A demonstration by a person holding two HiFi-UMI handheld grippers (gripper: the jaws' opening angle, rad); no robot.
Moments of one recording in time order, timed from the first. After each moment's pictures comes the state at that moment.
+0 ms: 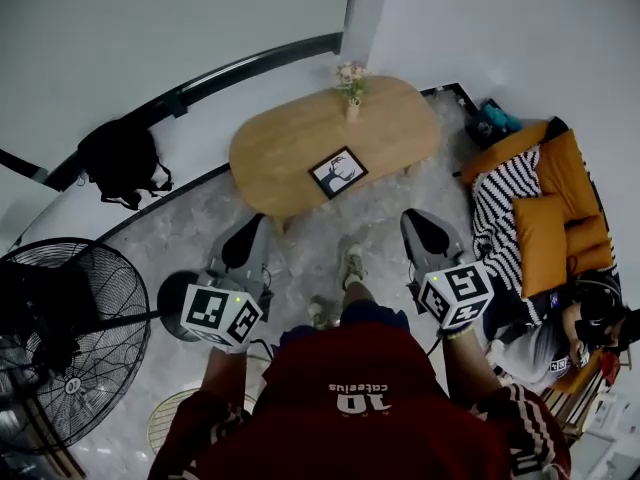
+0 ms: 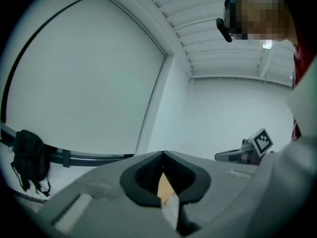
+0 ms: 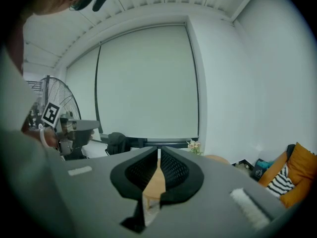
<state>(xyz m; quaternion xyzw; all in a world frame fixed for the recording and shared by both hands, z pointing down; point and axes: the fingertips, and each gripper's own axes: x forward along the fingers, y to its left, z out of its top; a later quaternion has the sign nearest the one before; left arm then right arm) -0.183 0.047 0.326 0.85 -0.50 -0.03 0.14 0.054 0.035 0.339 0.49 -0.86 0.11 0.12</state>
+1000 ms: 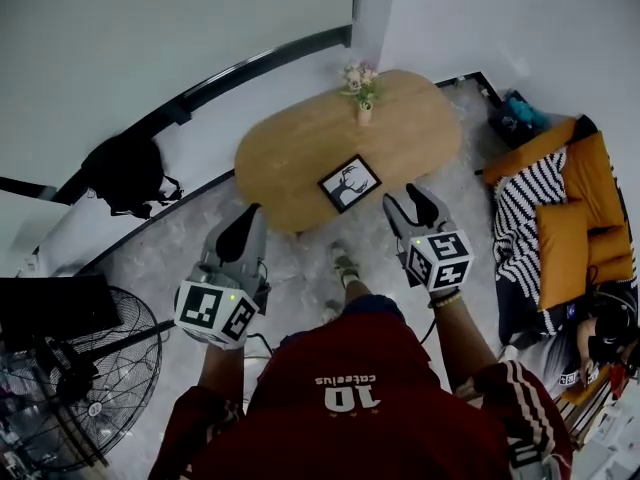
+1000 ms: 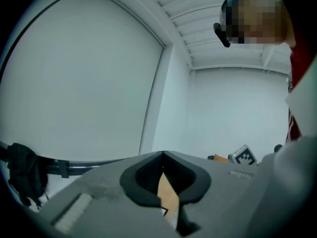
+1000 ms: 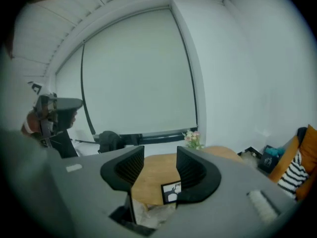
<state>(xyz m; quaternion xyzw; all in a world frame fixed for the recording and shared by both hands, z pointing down) -0.168 -0.083 0.327 0.85 -0.51 0.01 0.12 0.064 -0.130 0.436 0.48 -0.85 0.18 0.13</state>
